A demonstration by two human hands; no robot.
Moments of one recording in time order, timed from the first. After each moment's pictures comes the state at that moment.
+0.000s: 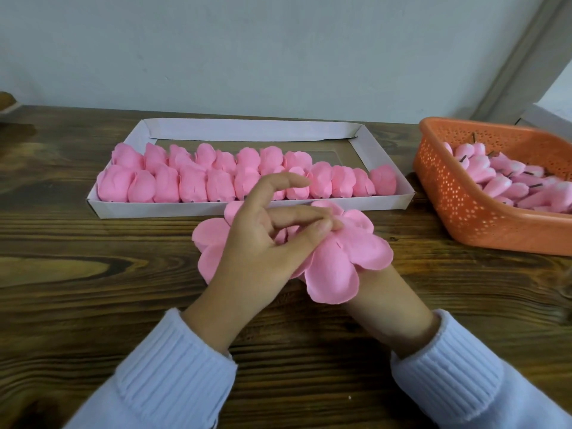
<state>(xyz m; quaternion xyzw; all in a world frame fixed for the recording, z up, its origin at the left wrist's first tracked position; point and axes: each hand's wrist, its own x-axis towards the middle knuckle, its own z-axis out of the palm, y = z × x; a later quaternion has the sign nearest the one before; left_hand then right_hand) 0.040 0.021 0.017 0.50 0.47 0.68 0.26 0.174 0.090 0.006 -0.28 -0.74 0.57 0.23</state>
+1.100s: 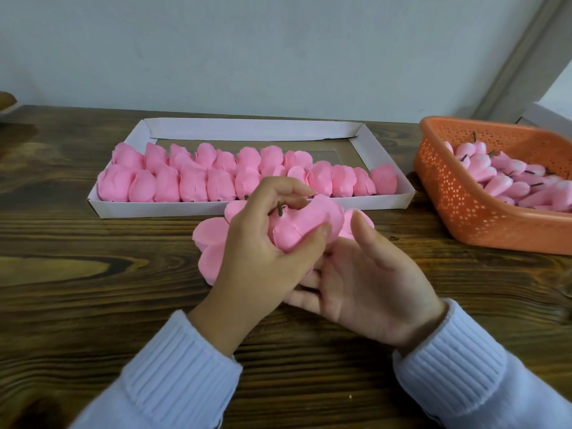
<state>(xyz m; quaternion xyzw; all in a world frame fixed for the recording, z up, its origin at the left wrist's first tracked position) 0.041 0.021 0.014 0.53 0.54 0.65 0.06 0.162 0.096 0.014 -0.04 -0.39 0.92 0.07</state>
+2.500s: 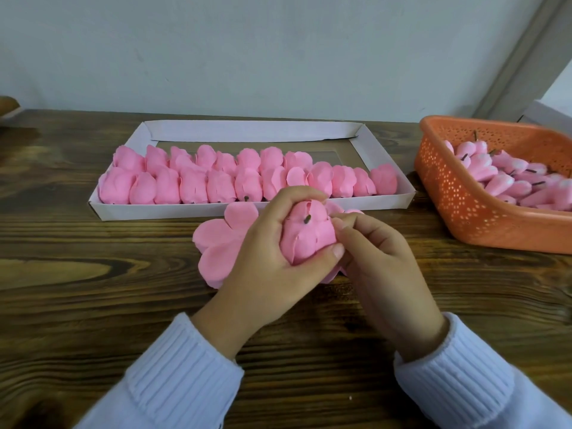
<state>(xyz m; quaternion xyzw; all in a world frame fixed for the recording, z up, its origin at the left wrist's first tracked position) 0.044 0.020 0.013 0.55 0.52 0.63 0.18 0.162 0.097 0.002 -0.22 -0.60 0.67 0.39</state>
